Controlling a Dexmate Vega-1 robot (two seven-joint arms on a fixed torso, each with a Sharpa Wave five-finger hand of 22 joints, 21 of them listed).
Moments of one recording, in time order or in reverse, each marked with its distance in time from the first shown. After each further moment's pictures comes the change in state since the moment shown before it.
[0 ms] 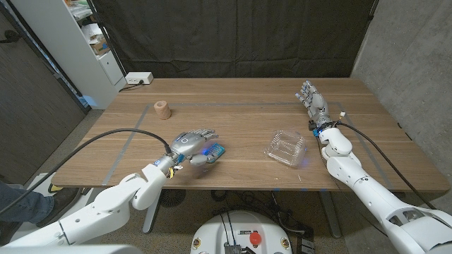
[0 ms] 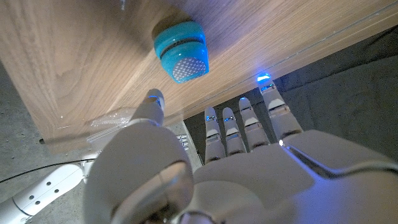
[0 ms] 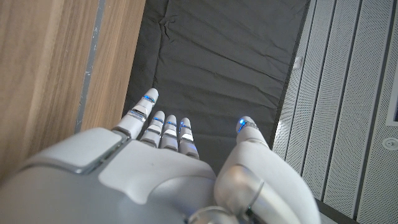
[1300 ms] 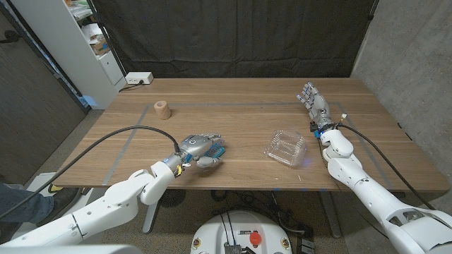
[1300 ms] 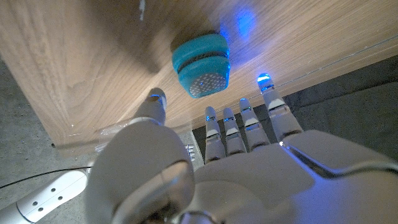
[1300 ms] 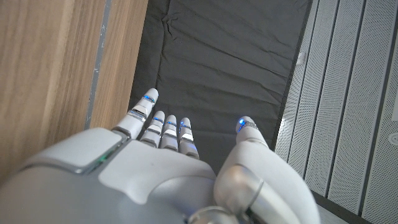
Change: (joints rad) left arm -0.105 -0.033 0.088 0.044 -0.018 -0.024 -0.102; left_hand 0.018 0.000 -0.004 0.004 -0.007 0.000 0.000 -0.008 0.000 0.000 0.000 0.000 0.001 -0.004 0.004 -0.006 0.000 0.000 0.000 -0.015 0.000; right arm -0.003 0.004 0.008 0.023 0.017 0.007 0.012; right_hand 0.004 0.004 -0.004 -0.004 0.000 0.002 -0.002 0.000 0.000 0.000 0.000 0.000 0.000 0.000 0.000 0.000 0.005 0.000 0.000 0.000 0.000
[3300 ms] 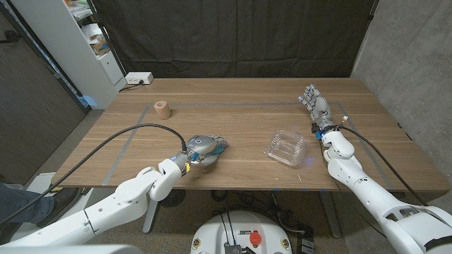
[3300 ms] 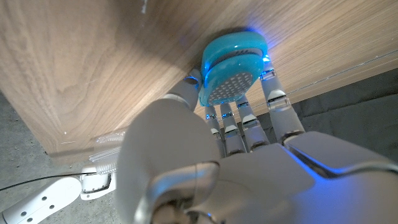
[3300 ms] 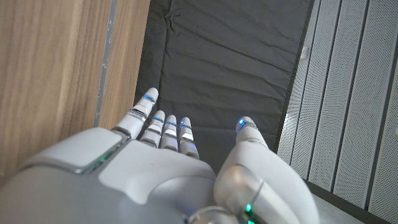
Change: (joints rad) left arm -0.055 -0.044 0.058 0.005 0.017 0.055 -0.077; left_hand 0.452 0.175 0.065 -0.026 0.003 0.050 0.036 0.006 0.024 0.084 0.006 0.026 0.045 0.160 -0.044 0.115 0.087 0.302 -0.019 0.116 0.020; right arm 0.027 0.020 0.010 0.081 0.028 0.026 0.049; right_hand -0.004 0.004 -0.004 -0.004 -0.004 0.004 -0.004 0.000 0.000 0.000 0.000 0.000 0.000 0.007 0.000 0.000 0.000 0.011 0.004 -0.004 0.000
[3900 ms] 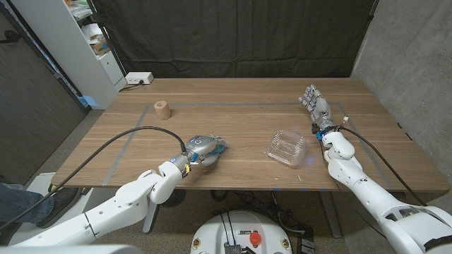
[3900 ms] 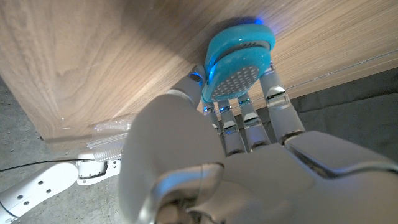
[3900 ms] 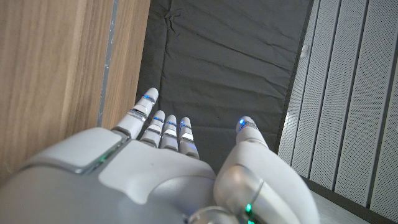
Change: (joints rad) left arm 0.022 -0.015 -0.009 0.008 -0.034 -0.013 0.075; left_hand 0.083 -0.014 0.020 -0.005 0.024 0.157 0.026 0.060 0.019 0.136 -0.008 0.066 0.036 0.044 0.044 0.027 0.000 0.066 -0.064 0.078 0.014; right arm -0.004 0.002 0.004 0.005 0.010 0.004 0.012; right_hand 0.000 0.000 -0.004 -0.004 0.000 0.000 0.000 0.000 0.000 0.000 0.000 0.000 0.000 0.000 0.000 0.000 0.000 0.000 0.000 0.000 0.000
